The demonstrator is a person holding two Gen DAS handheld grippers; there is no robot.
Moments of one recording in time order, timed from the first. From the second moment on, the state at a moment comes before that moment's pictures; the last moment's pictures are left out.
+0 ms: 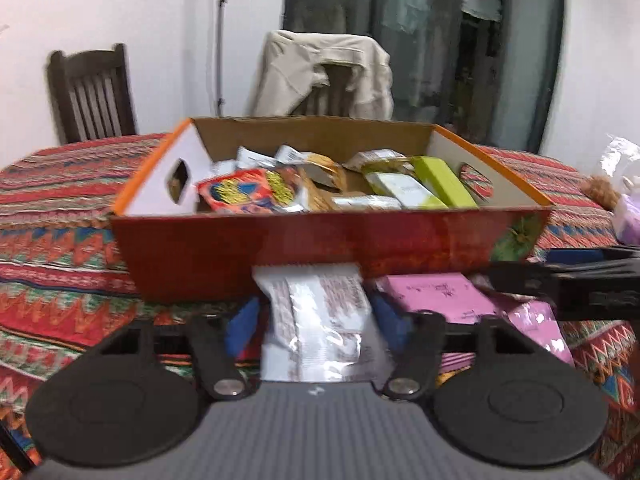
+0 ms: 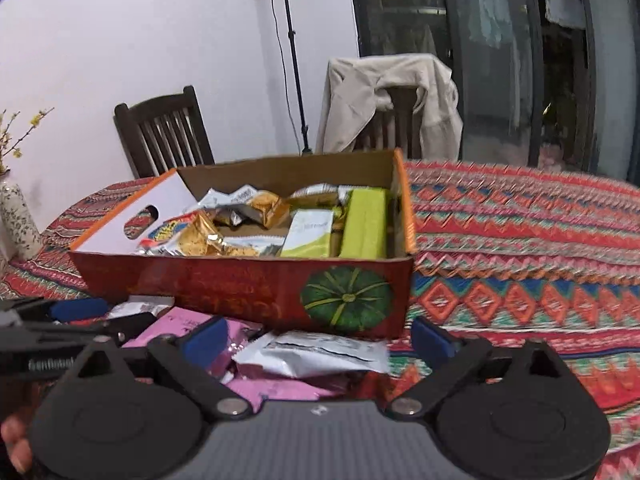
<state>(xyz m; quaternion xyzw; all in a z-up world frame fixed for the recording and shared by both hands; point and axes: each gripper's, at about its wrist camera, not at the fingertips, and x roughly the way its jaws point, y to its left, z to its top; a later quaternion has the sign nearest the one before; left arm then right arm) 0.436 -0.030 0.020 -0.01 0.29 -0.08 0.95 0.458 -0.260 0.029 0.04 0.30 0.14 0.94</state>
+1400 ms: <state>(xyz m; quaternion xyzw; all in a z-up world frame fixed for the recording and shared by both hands) 0.250 -0.028 0.073 -0.04 0.27 -0.07 0.96 0.265 -0.282 0.050 0.04 0.27 0.20 0.94</state>
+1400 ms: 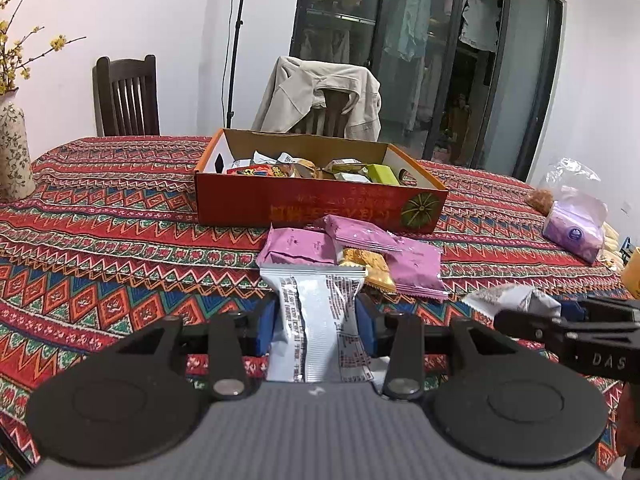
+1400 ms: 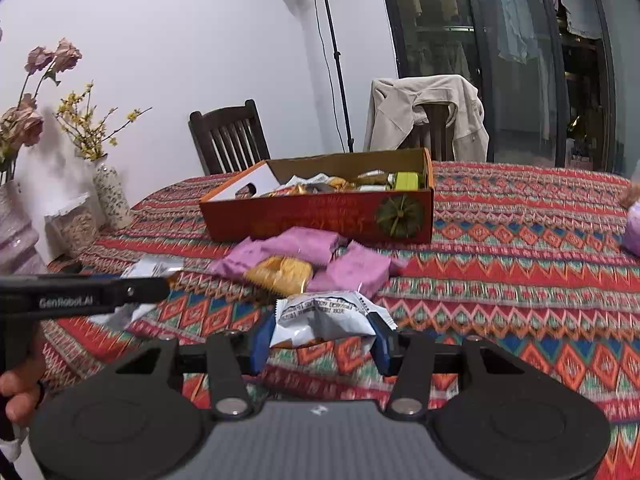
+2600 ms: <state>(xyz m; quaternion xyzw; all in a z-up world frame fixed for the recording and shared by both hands) 0.544 0.037 0.095 -0.10 0.34 -0.06 0.93 0.580 -0.198 0.078 0.02 0.33 0.21 0.92</state>
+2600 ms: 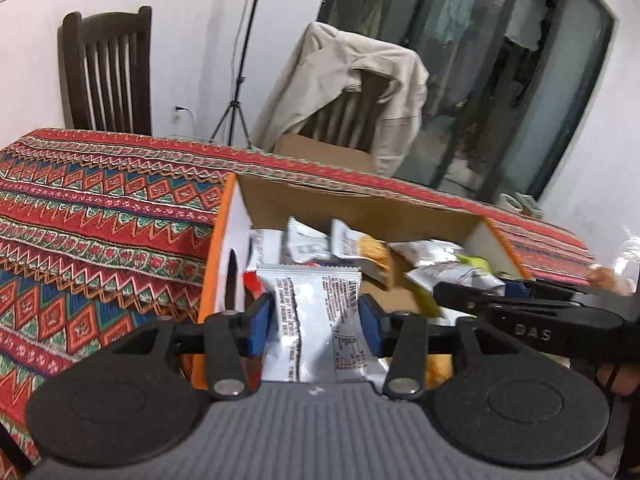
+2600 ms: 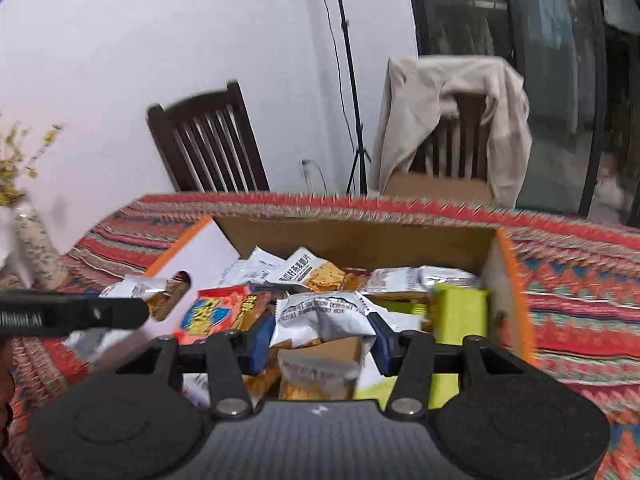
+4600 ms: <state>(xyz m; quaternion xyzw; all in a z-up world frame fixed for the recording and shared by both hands) 0.212 -0.028 0.069 0.01 0.25 -0.08 0.96 0.199 -0.309 0.059 0.03 0.30 0.17 0.94</state>
